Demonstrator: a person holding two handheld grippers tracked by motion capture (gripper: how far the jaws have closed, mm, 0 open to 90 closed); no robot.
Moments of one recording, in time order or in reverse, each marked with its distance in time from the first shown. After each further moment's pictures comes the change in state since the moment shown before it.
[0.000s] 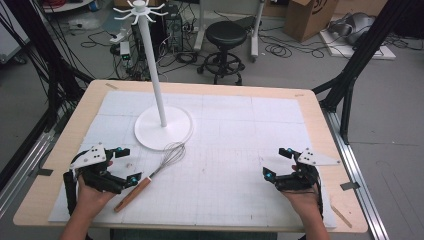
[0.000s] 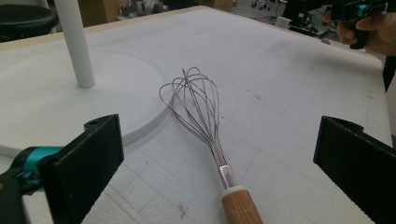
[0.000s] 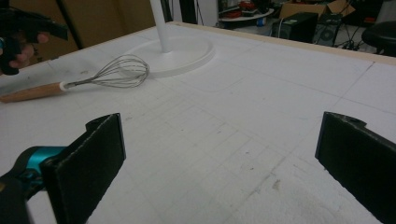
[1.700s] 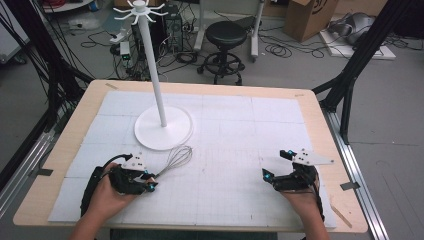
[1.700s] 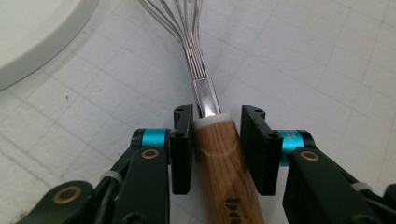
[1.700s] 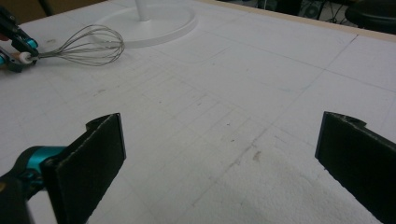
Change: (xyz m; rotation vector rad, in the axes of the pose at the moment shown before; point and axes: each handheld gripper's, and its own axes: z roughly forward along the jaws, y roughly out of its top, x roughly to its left) left arm -0.028 0.003 0.062 0.552 -0.035 0.111; right arm -0.003 -0.007 0.005 0.101 -0.077 -0.028
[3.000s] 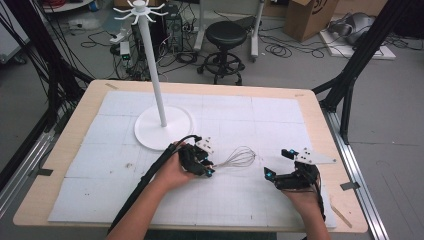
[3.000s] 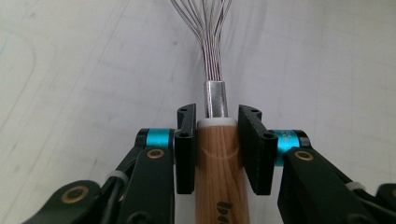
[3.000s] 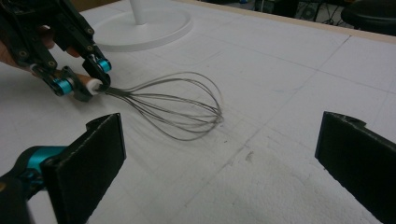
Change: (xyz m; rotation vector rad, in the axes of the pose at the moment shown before) left arm -0.022 0.142 0.115 0.051 -0.191 0.211; right arm -0.005 -0.001 -0.002 -0.008 -0.004 0.015
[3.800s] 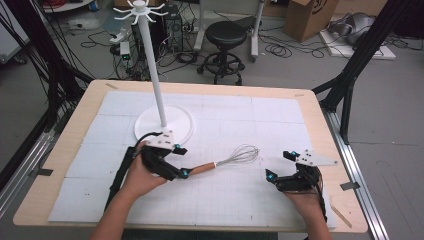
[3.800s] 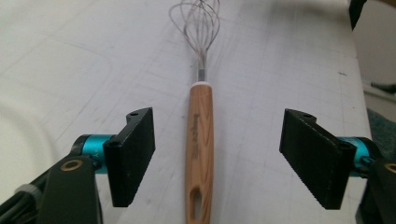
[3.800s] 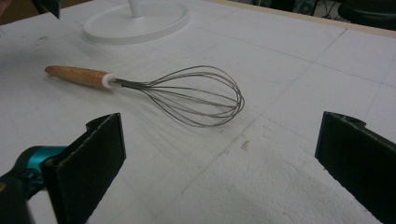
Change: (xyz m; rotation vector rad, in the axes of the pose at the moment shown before) left arm -0.010 -0.077 -0.104 -0.361 0.073 -0.105; right arm 0.000 -0.004 -0.004 0.020 -0.010 -0.007
